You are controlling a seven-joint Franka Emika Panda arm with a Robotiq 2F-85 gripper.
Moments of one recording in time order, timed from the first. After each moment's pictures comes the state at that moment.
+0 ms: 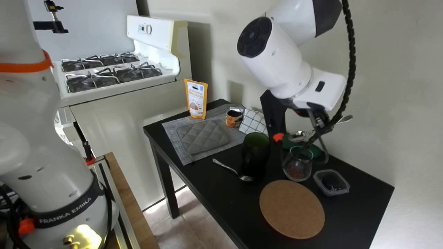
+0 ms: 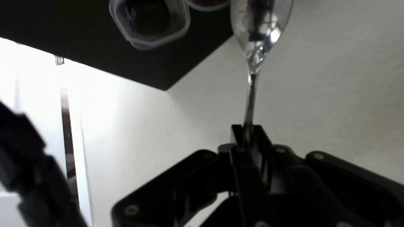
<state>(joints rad) -0.19 0.18 -0.15 -2.14 2.14 3.10 -1.68</state>
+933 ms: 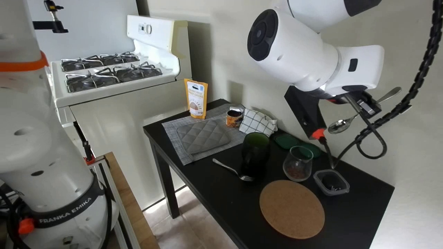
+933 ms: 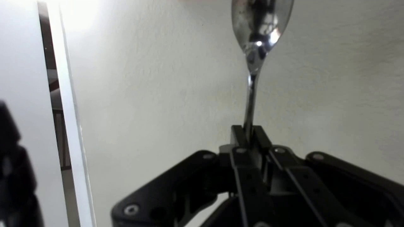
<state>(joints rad) 0.03 0.17 -0.52 -2.03 2.52 2.95 -2.22</state>
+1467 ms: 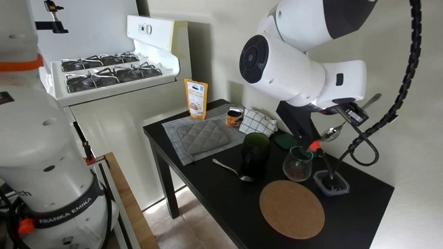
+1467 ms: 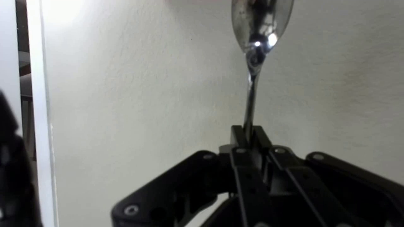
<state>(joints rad) 0.24 0.19 -0.73 -2.13 2.51 2.81 -2.31</state>
